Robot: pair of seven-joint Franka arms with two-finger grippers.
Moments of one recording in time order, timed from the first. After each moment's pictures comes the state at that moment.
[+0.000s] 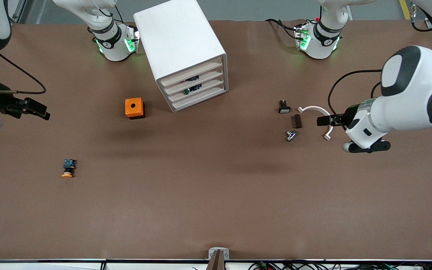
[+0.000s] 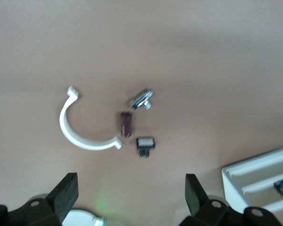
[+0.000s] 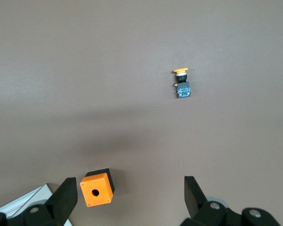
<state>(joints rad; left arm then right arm) 0.08 0.28 -0.28 -1.55 -0.14 1.51 -0.27 -0.02 -0.03 -0.04 -1.76 0.04 1.71 0.04</state>
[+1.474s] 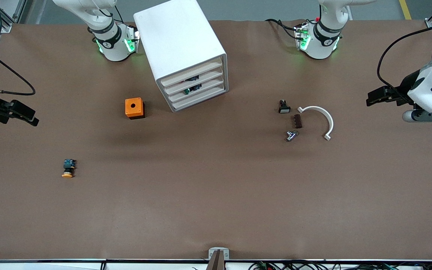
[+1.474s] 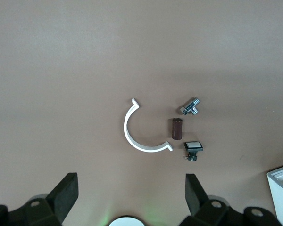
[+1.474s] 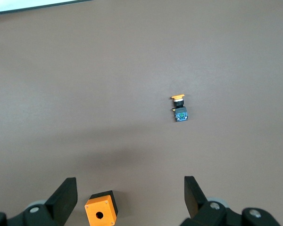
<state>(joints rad) 0.00 0.04 -0.05 -1.65 -0.05 1.54 -0.06 -0.02 0.03 -0.04 -1.65 0.04 1.75 0.05</state>
